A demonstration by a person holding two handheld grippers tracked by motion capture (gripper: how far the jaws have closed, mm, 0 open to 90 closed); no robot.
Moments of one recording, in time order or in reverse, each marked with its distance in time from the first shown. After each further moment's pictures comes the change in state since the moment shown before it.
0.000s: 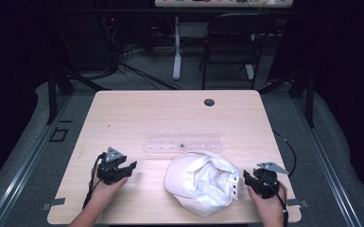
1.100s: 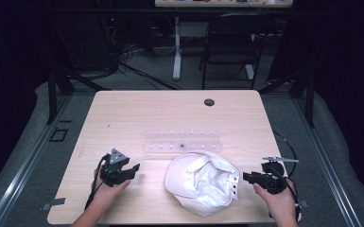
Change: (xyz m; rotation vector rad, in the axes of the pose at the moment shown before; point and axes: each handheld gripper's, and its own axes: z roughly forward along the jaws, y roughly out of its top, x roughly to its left) left arm -0.010 -0.001 0.001 0.024 -0.016 0.033; right arm -0.006 0.033 -0.030 0.213 0.202 0.101
